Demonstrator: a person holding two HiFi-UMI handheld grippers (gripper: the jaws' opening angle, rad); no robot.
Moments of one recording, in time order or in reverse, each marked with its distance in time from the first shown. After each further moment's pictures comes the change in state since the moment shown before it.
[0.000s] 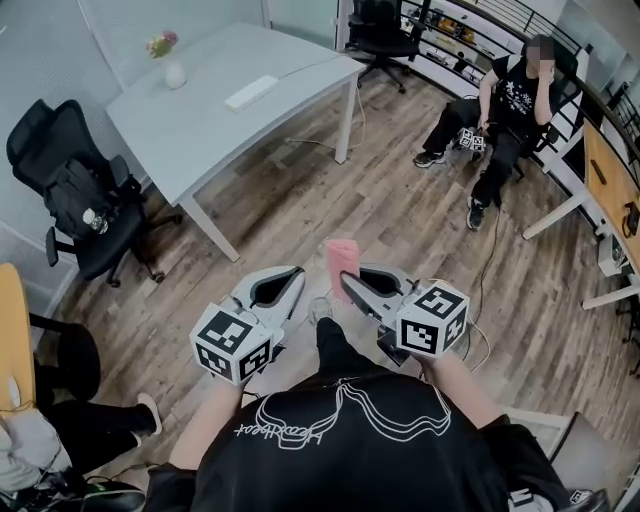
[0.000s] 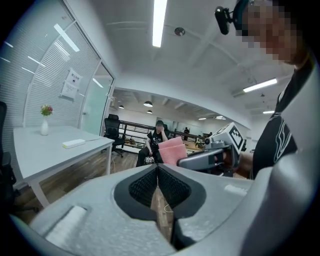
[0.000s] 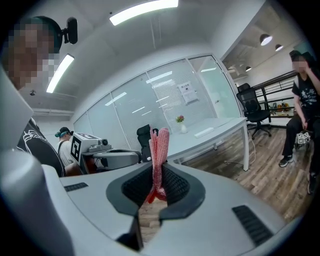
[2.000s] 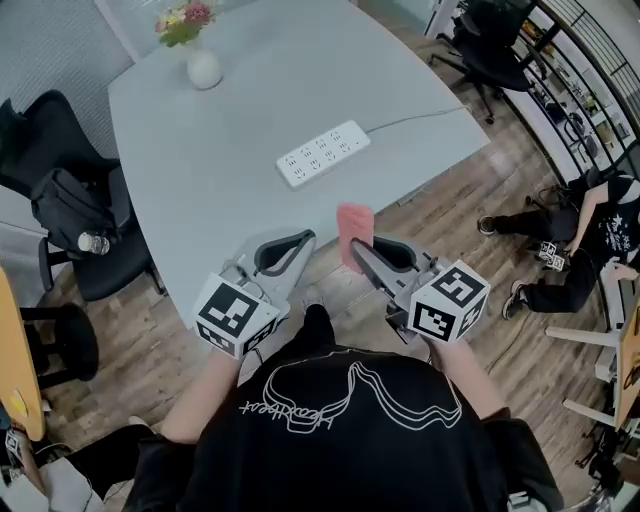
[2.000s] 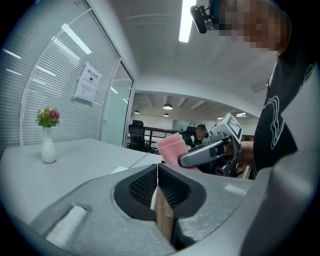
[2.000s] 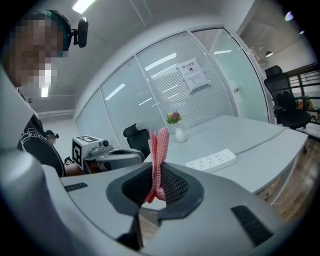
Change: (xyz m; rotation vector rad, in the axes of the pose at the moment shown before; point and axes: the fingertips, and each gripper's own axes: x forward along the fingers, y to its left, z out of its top) left arm 0.229 0.561 0.128 0.013 -0.028 0.180; right arm 0.470 -0.336 0.249 -0.043 0.127 0.163
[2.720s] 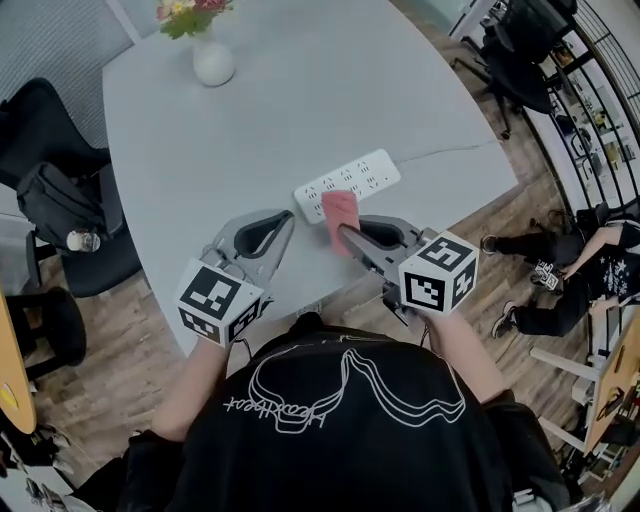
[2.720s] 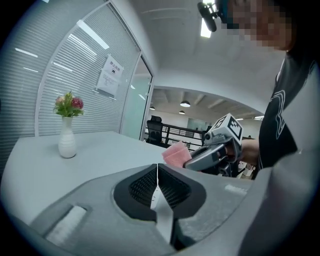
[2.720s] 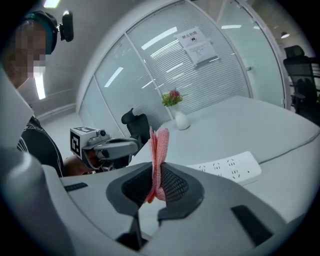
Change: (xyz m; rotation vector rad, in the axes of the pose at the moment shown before) left arm 0.035 0.168 -0.007 -0.103 0.044 0.155; right arm 0.144 -0.087 0.027 0.016 0.226 0.103
